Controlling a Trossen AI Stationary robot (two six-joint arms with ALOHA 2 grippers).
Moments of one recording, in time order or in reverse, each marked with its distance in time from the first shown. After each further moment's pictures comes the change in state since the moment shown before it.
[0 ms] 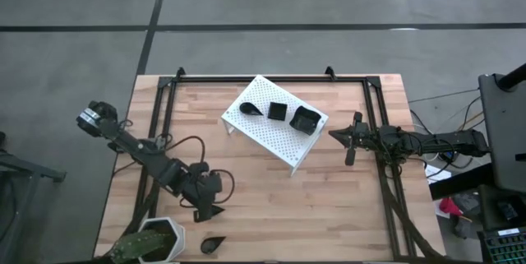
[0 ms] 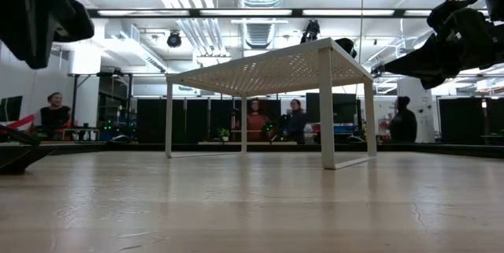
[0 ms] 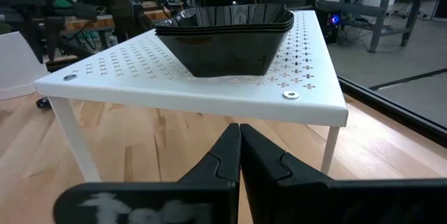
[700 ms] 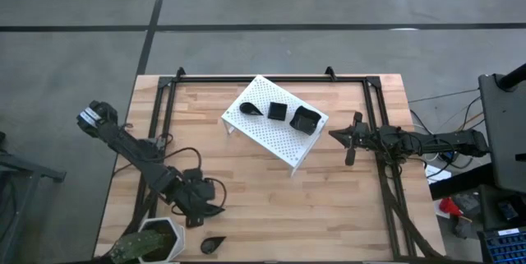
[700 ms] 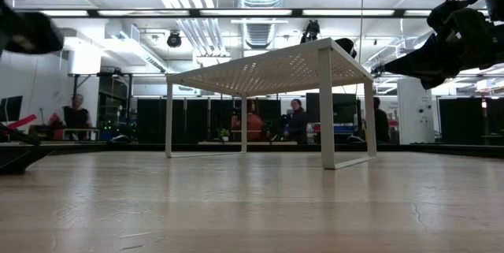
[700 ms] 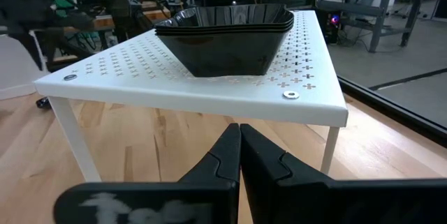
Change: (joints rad) left arm -0.095 0.000 -0.078 0.032 0.009 -0.068; right arm 0.000 0.000 0.000 0.000 0.000 0.000
